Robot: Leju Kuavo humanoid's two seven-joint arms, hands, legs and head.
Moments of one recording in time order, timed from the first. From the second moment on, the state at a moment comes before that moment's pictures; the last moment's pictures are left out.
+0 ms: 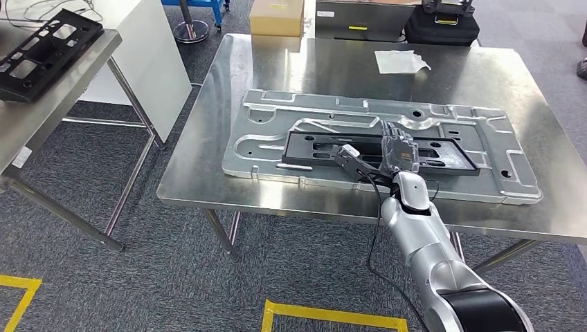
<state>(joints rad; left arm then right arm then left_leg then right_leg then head) -0.05 -0.15 1.08 -0.20 -0.85 0.02 -0.23 -0.70 -0.06 0.07 -0.66 1.32 -0.35 -0.03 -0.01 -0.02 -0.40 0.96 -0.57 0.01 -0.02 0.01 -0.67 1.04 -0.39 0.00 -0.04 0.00</state>
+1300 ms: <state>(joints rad) -0.04 -0.19 1.16 -0.20 -0.84 0.08 -0.26 -0.57 0.02 0.08 -1.63 0.16 -0.08 -0.31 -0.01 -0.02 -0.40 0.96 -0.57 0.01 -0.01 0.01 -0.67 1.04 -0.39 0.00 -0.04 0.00</state>
